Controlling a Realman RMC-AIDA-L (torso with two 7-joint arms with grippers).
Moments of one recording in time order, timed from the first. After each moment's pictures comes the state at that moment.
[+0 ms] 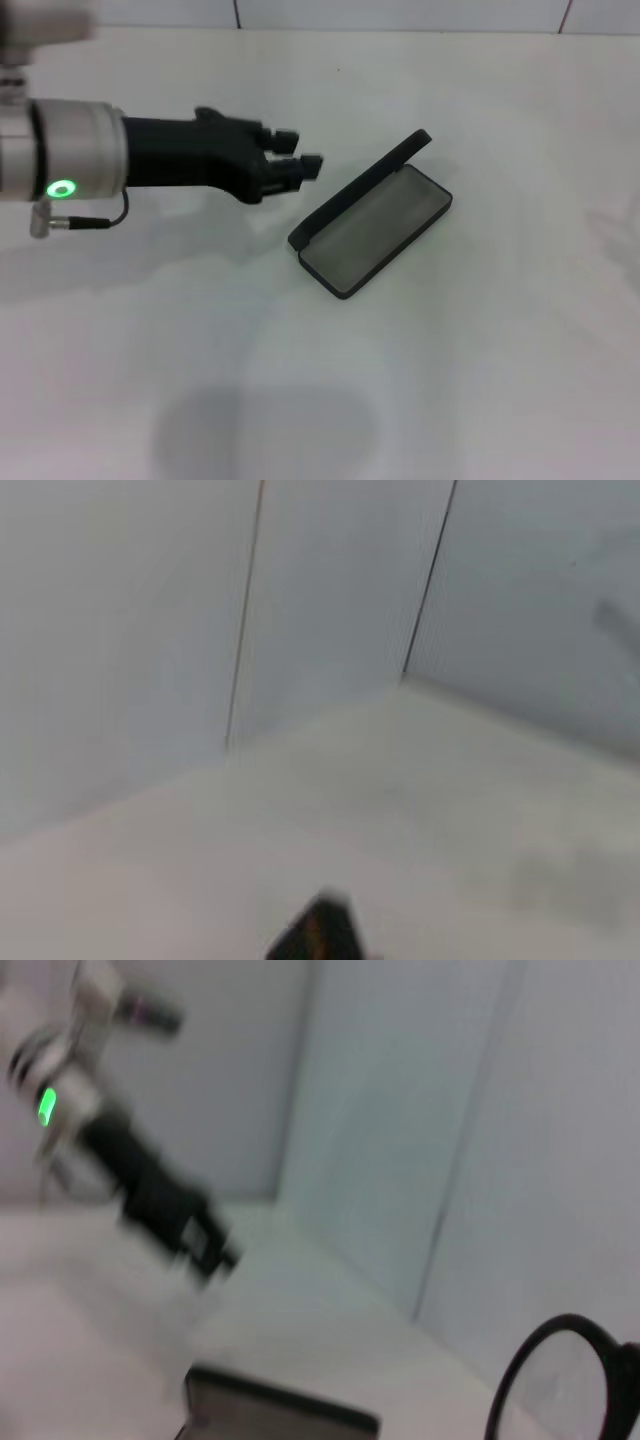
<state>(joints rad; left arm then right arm) -0.29 -2.09 1.31 1.45 1.96 1.31 -2.12 0.30 2.03 -0.24 -1.51 -1.90 -2.12 1.52</state>
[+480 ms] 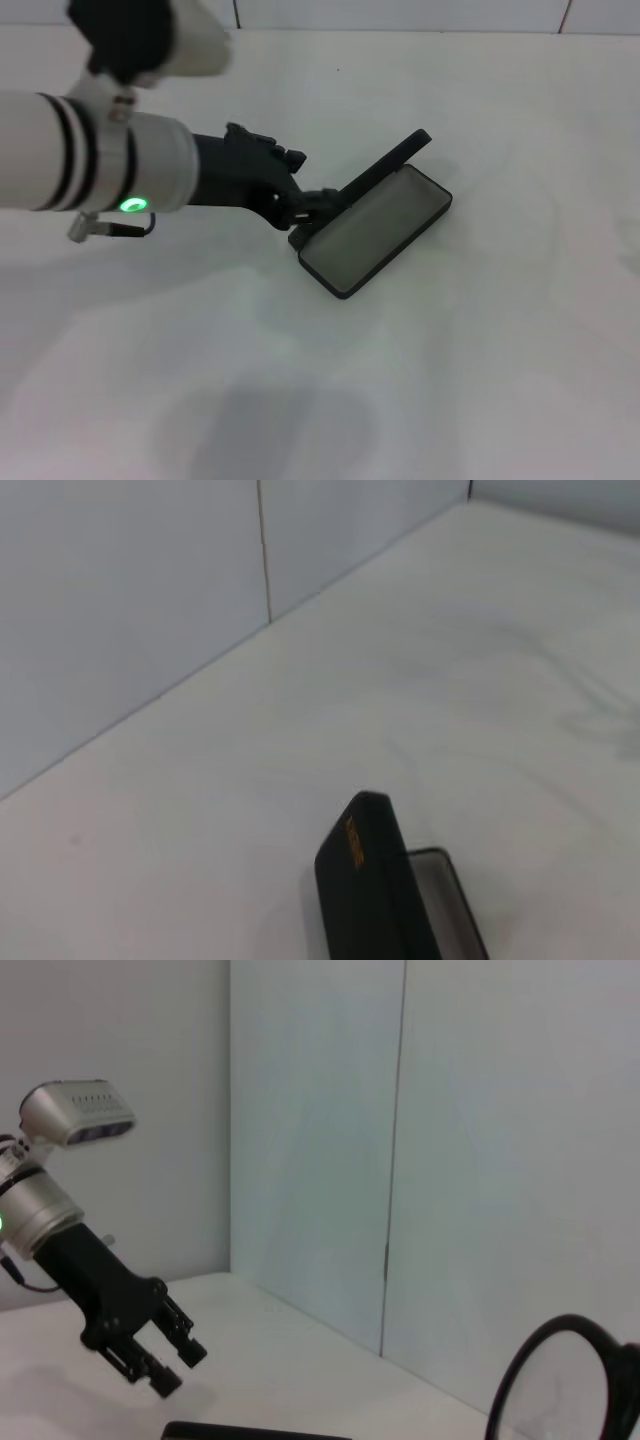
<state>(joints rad) -0.27 -2.09 1.59 1.69 2.34 1.20 -2.41 0.28 2.02 -0.13 -1.35 -1.92 -2.14 1.48</state>
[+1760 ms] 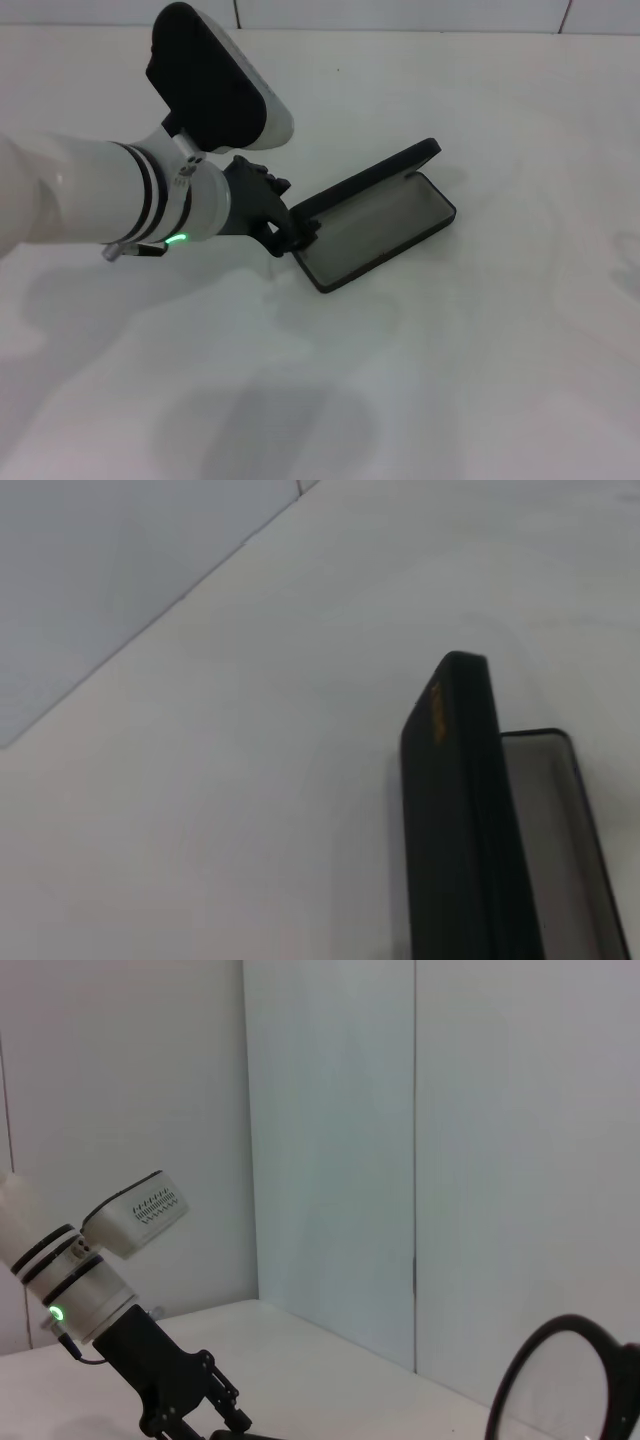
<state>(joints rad) -0.30 -2.09 1.80 1.54 2.61 1.01 -2.51 0.26 2.02 -0.14 -1.22 -1.92 -2.15 1.42</state>
